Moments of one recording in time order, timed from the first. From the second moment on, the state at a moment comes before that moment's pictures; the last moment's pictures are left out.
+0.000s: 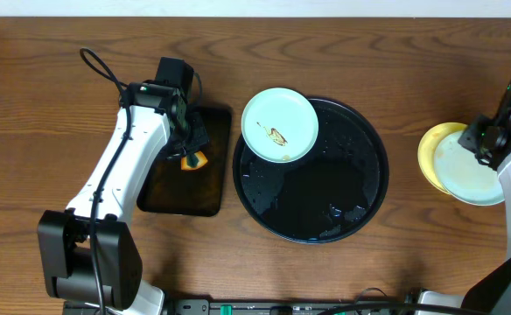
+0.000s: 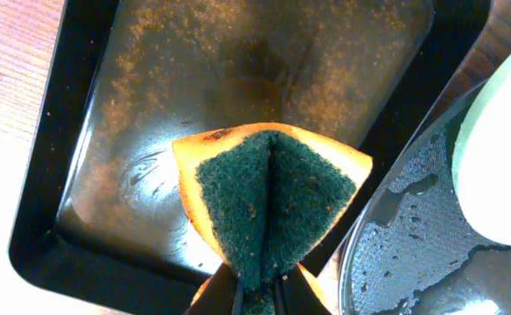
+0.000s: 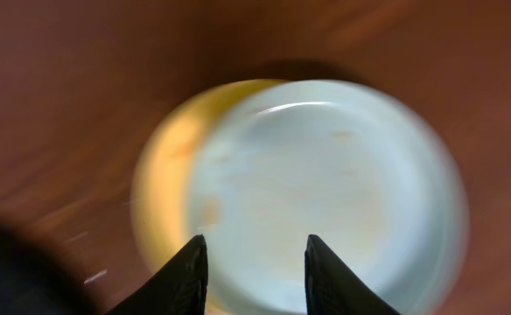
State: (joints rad) left arm -0.17 1.70 1.37 -1.10 0.02 -0.52; right arm -0.34 1.51 1.15 -0.68 0.11 0.23
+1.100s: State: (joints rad) left arm -0.17 1.70 1.37 -1.10 0.02 -0.52; right arm 0.31 1.76 1.24 -0.43 -0.15 0.19
